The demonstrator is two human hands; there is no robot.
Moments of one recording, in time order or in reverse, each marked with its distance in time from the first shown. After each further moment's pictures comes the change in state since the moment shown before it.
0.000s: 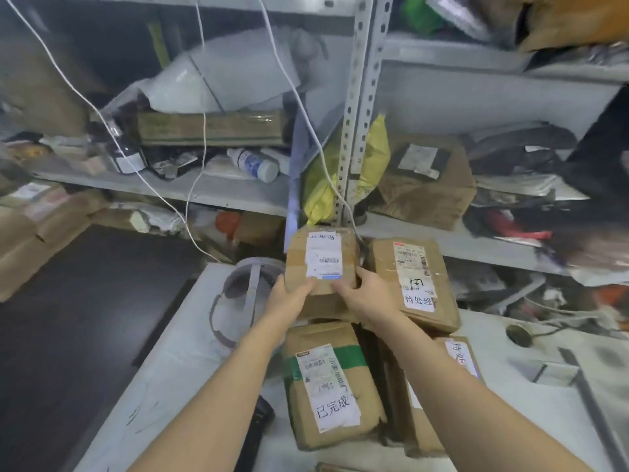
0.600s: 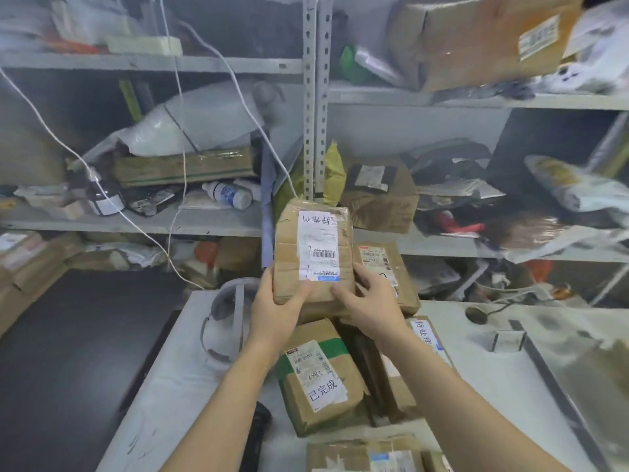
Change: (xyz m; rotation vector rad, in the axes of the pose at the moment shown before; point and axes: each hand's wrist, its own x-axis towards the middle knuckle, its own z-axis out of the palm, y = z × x) left_hand -0.108 0.023 -0.006 -0.072 -0.015 0.471; right_hand -0.113 -0.004 -0.041 0.414 0.178 -0.211
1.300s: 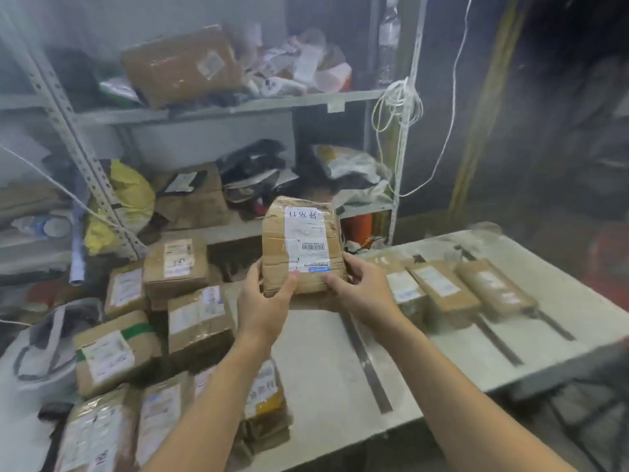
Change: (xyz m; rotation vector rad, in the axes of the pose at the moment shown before) left_hand -0.290 0.082 0.356 0.050 -0.218 0.101; right_hand -0.237 0.076 -0.410 0.078 0.286 0.002
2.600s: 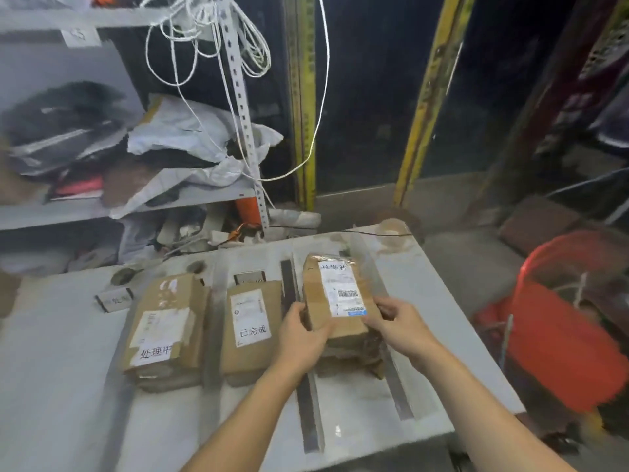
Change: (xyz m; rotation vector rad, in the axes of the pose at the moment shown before) left_hand 0.031 -0.047 0.632 0.185 -0.189 -0.411; right_hand 0.220 0.263 -0.567 -0.124 -0.177 0.429
